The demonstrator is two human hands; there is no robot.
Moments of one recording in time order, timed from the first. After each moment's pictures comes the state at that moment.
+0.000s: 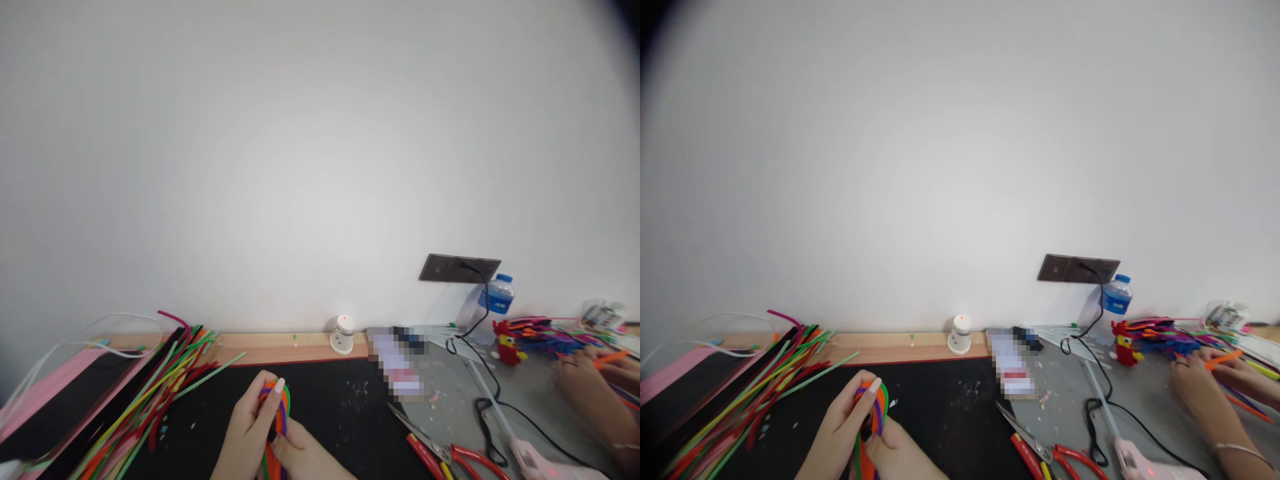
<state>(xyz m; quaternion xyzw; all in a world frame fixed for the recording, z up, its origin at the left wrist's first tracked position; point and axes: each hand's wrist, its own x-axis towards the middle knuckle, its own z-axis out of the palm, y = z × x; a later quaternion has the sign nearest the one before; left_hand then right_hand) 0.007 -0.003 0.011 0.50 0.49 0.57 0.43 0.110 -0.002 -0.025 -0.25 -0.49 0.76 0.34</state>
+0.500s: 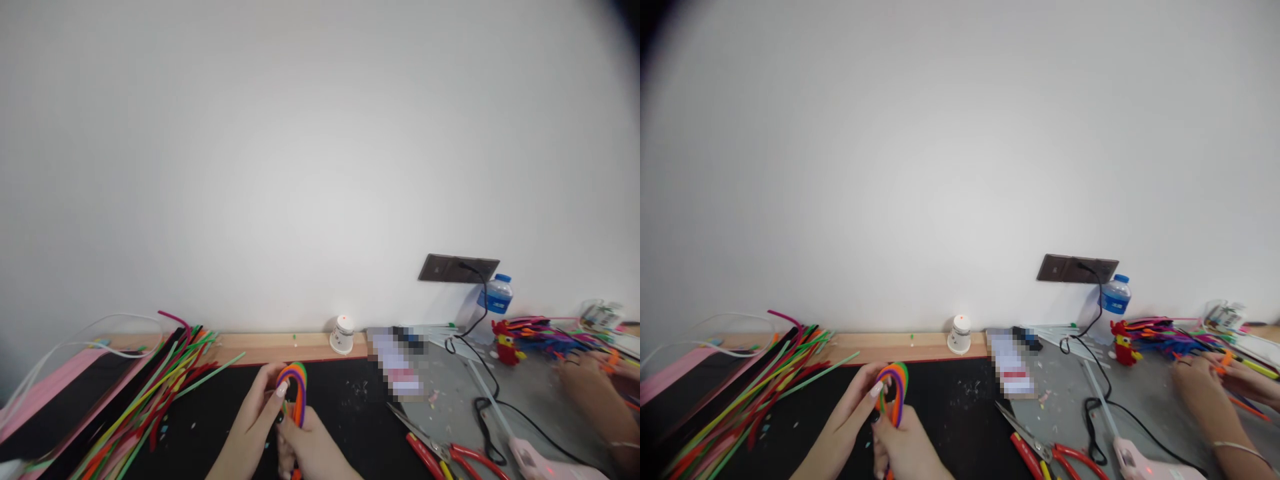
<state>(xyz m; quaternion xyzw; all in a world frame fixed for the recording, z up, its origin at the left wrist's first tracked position) 0.000 0.004 0.005 0.52 0.46 0.55 0.46 0.110 0.011 -0.028 -0.33 -0.47 0.73 0.38</state>
